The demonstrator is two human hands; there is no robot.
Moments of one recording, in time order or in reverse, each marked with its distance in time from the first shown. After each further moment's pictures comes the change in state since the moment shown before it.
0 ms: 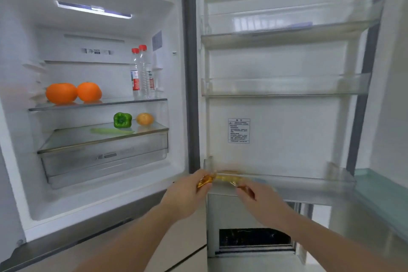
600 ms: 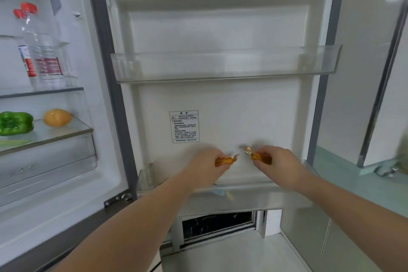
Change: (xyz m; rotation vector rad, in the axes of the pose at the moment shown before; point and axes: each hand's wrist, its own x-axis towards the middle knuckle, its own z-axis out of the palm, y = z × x) left_hand 0.185 0.080 0.108 -0.079 -0.205 0.229; right_hand 0.064 0.144 -0.114 -0.241 0.255 0.246
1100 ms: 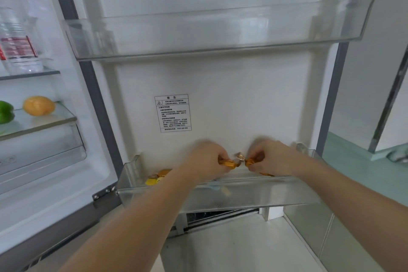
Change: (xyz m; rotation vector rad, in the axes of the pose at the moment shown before) left_hand 0.035 -0.011 0.032 0.120 -0.129 -0.039; right_hand 0.034 0.021 0.017 -0.062 -0.358 -0.079
